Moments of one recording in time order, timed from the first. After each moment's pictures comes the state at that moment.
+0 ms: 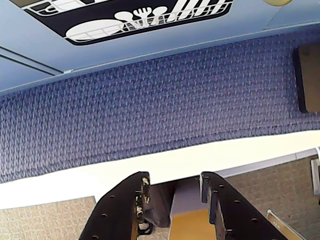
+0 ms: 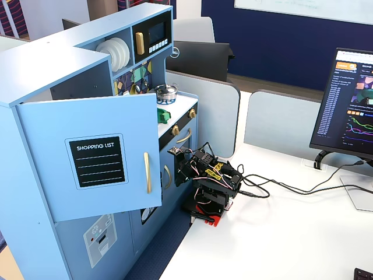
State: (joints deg) arm 2.4 182.0 168.1 80.6 -86.3
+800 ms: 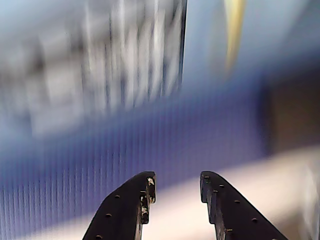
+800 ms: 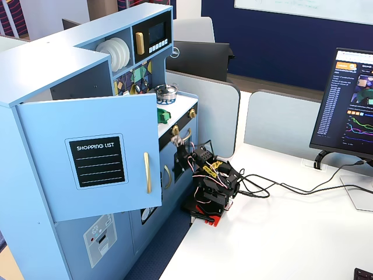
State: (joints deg) arm 16.1 173.1 160.8 52.6 -92.4
